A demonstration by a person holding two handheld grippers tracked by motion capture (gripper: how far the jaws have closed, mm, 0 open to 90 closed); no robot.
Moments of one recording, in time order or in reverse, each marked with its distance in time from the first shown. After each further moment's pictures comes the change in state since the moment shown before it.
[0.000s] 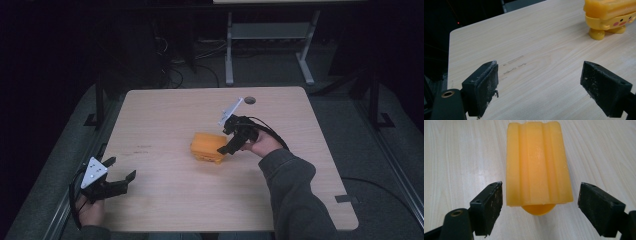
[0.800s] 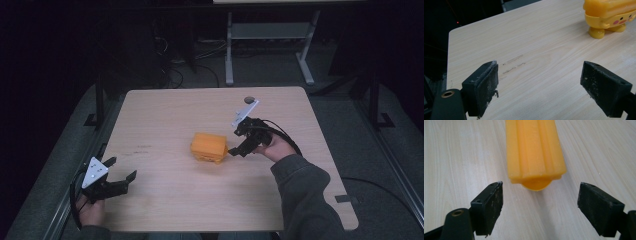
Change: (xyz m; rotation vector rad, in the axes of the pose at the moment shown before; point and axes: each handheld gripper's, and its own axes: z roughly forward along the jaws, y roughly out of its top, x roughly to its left) left arm -0.001 0.000 0.001 0.006 -0.003 0.004; right arm 0.005 -0.029 -0.024 -0.024 -0.034 0.048
